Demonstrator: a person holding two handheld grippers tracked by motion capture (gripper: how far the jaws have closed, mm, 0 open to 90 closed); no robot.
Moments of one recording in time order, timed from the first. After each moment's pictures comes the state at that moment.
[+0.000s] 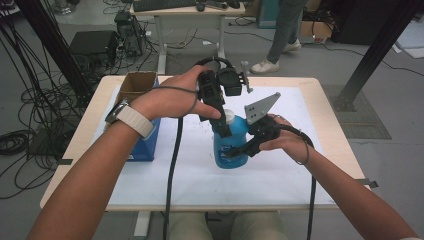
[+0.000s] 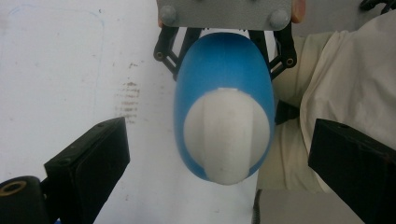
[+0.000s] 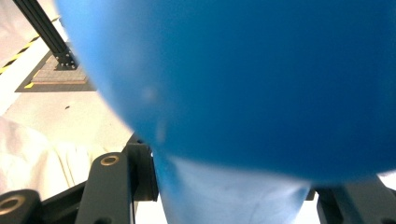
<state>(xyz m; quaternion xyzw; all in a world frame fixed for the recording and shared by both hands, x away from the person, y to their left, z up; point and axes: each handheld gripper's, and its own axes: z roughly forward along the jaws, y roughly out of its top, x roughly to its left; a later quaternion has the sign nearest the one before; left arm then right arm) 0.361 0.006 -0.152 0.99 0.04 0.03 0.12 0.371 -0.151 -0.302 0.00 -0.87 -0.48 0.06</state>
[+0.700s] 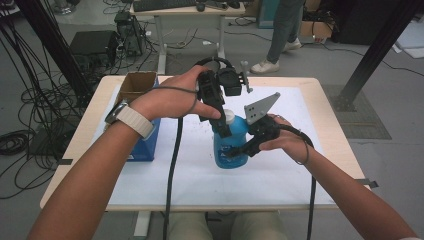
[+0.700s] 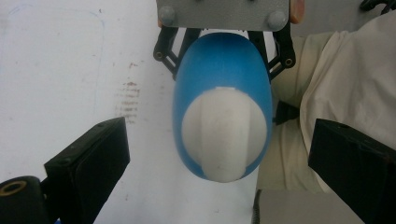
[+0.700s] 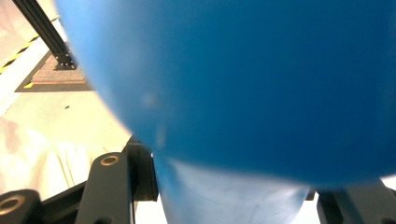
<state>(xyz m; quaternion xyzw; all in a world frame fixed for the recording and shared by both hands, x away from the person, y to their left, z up) 0.361 0.006 -0.152 0.99 0.04 0.03 0.12 0.372 -0.150 -0.303 0.00 -0.87 -0.48 0.06</state>
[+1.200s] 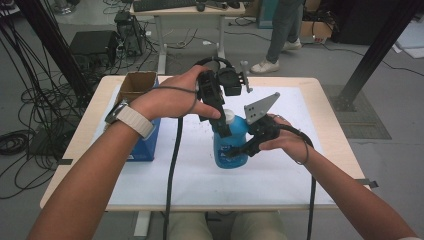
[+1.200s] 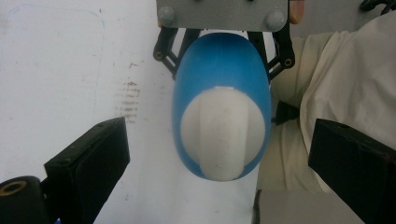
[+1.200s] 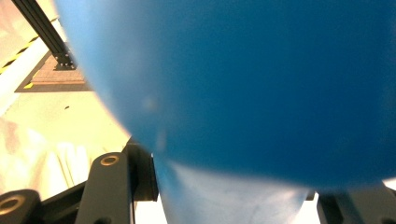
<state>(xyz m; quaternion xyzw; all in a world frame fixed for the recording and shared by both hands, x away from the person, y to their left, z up) 0.361 0.007 -0.153 0.99 0.04 0.03 0.13 0.372 -0.150 -0.303 -0.01 -0.87 -0.48 0.06</state>
